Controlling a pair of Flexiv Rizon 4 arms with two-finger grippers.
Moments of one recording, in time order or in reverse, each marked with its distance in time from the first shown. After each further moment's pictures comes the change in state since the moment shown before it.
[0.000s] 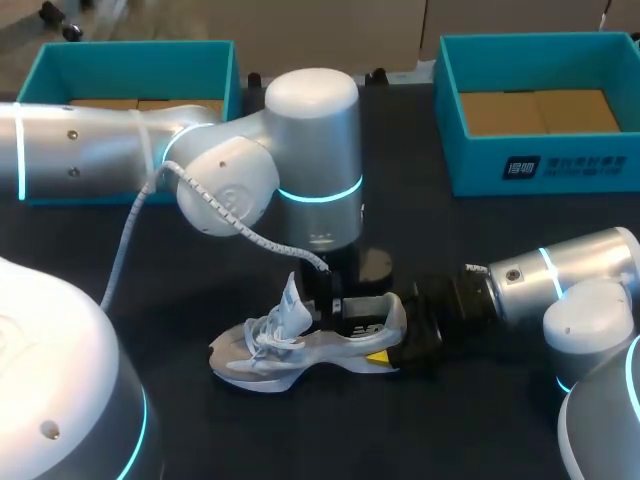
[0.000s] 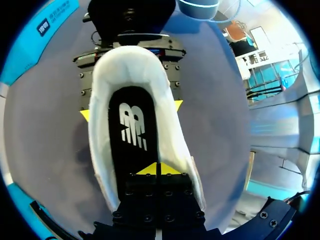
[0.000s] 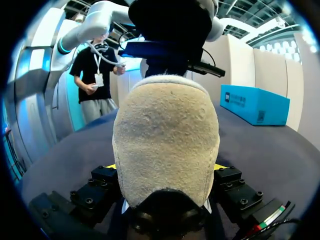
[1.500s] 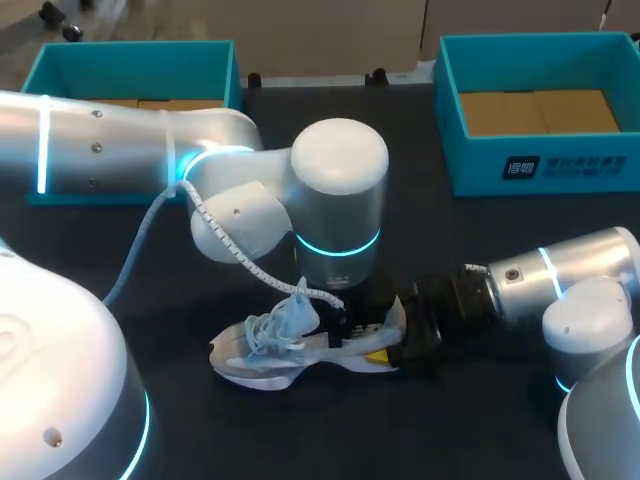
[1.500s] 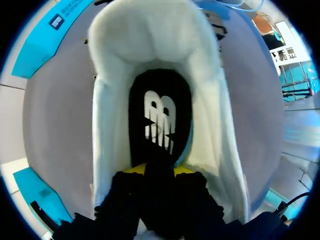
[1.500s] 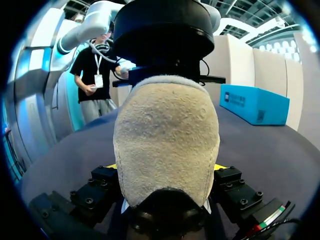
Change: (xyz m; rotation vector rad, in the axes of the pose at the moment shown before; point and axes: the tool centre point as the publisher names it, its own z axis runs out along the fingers) left arm -0.037 0.007 0.020 -0.088 -0.284 -0.090; right arm -0.002 -0.001 0.001 0.000 -0.001 0.001
